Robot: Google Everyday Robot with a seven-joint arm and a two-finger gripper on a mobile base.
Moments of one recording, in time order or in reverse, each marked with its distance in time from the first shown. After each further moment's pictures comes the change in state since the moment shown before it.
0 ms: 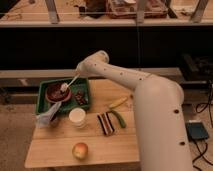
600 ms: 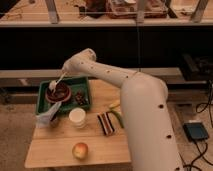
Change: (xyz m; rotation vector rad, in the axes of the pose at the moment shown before) arm -0.041 -0.062 0.017 0.073 -0.048 -0.062
